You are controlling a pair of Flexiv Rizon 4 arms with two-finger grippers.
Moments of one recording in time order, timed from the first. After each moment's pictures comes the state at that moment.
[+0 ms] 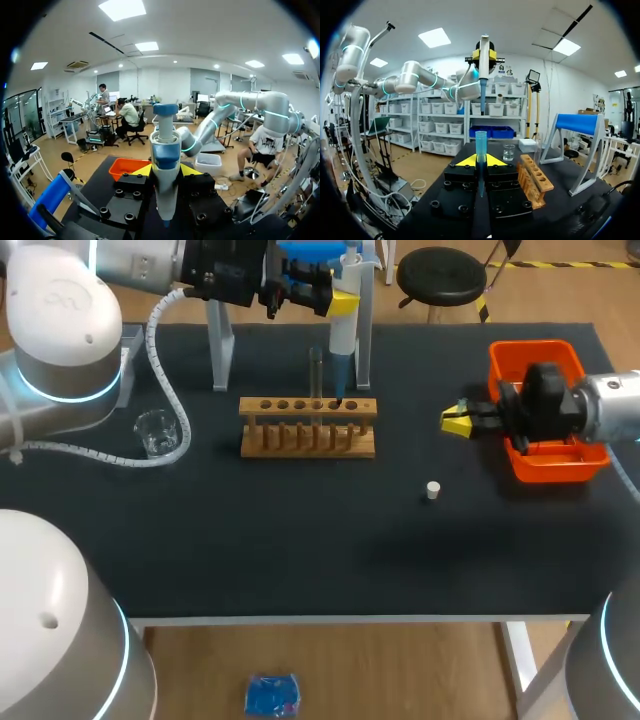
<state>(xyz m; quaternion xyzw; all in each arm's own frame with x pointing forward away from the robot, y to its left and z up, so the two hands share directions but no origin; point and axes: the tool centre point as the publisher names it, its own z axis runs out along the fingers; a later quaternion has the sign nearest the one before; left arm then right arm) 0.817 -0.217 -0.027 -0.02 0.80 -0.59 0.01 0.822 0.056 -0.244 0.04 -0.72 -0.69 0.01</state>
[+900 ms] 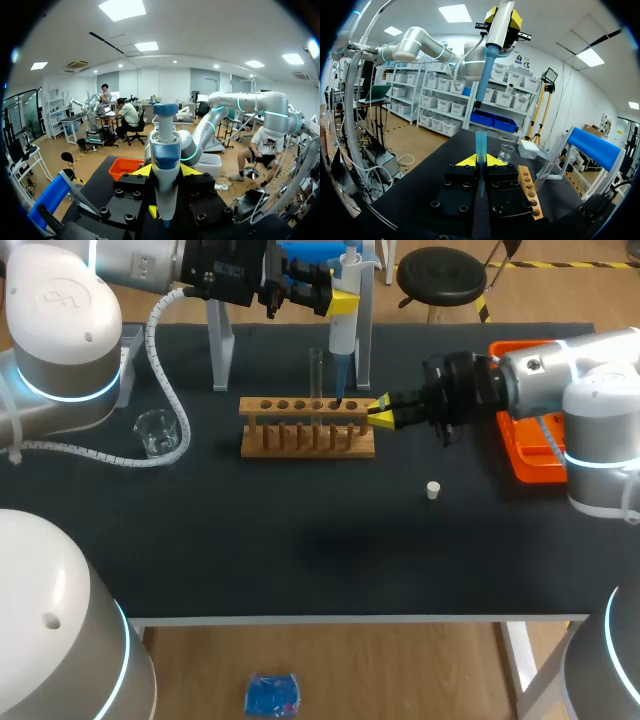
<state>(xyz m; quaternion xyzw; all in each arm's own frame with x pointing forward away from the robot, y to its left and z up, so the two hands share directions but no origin) 0.817 -0.217 -0.027 -0.02 0.80 -0.59 0.01 0.840 0.159 -0.245 0.13 -0.75 -0.64 -0.05</state>
